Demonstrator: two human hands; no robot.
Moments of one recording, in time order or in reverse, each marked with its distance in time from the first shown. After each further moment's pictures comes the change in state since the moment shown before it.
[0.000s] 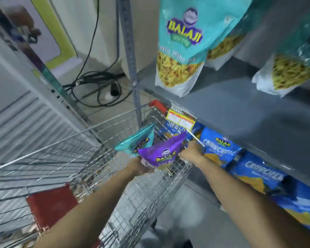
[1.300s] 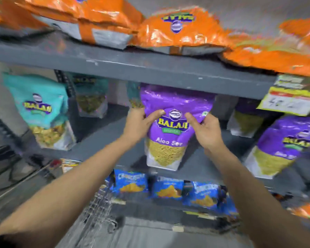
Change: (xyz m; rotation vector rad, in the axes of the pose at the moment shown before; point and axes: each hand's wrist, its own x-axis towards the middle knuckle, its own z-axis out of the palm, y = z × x) left_hand -0.171 0.409 0.183 -0.044 0.034 1.192; right_hand -0.206 0.127 -0.374 0.755 0.862 -0.471
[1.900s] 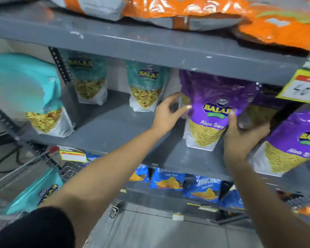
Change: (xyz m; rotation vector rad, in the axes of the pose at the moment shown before) left_hand 0.016 -0.023 0.090 -0.145 -0.014 -0.095; right_hand -0.005 0.057 -0.041 -0.118 0.683 -0.013
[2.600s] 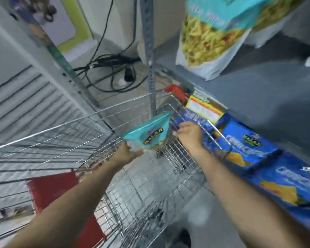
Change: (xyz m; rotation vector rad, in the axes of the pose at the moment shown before) left_hand -0.338 -0.324 -0.396 0.189 0.231 -1.079; right_hand -0.456 0.119 0.264 -0.329 -1.333 0.370
